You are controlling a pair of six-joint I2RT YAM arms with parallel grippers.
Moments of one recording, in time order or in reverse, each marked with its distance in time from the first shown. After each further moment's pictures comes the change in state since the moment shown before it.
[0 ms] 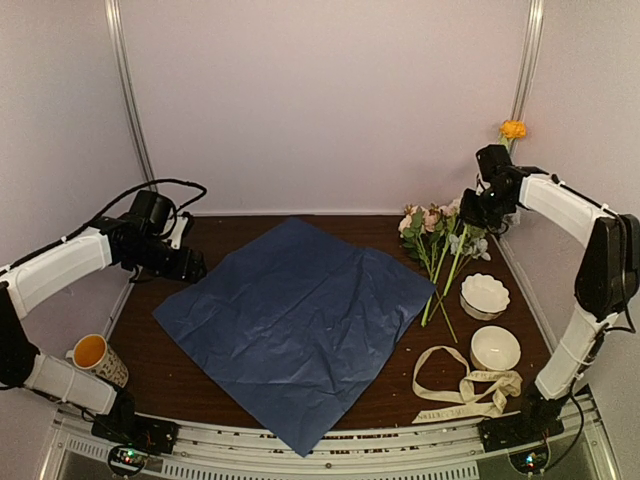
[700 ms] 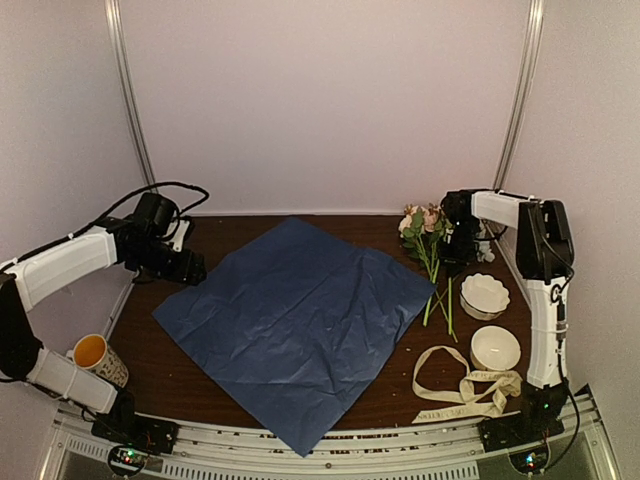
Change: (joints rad) left arm 0.007 0.047 -0.001 0.003 -0.029 0.005; right arm 0.000 0.545 0.324 -0.362 -0.079 -0.127
